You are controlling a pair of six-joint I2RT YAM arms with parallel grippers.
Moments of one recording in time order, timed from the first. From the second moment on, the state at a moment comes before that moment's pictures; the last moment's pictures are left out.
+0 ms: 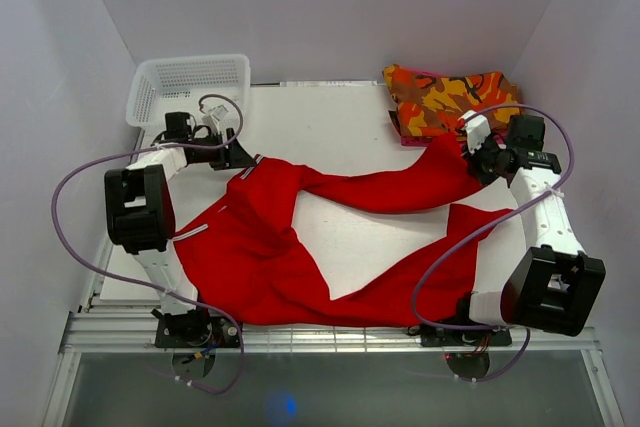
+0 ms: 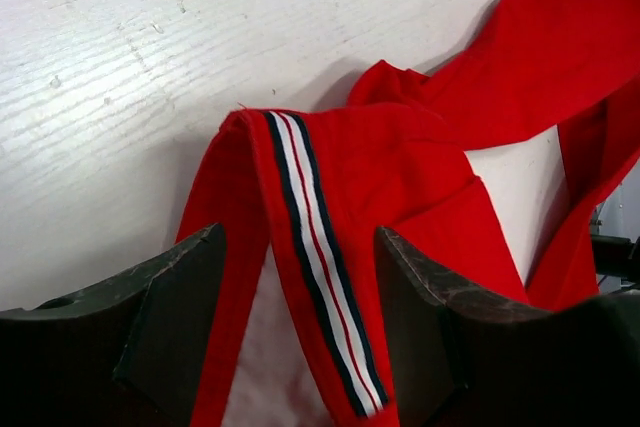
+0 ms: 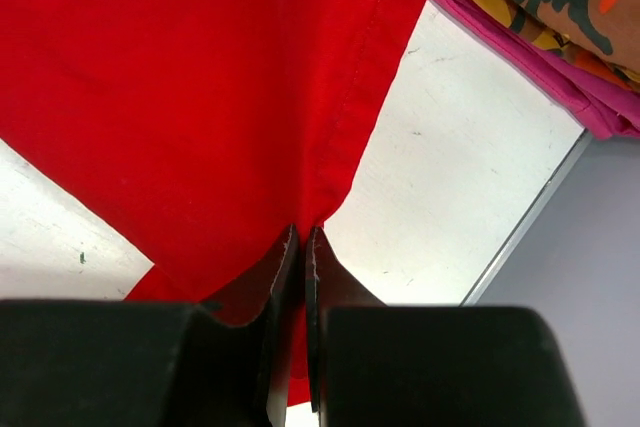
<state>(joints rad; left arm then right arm) 0.12 1.86 1.22 -0.29 0.94 0.02 -0.18 1.33 1.09 -0.65 -0.39 -0.80</state>
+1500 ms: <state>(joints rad) 0.44 1.88 1.30 -0.45 0.70 0.25 -0.46 1.06 0.72 -0.21 -0.55 -1.41</state>
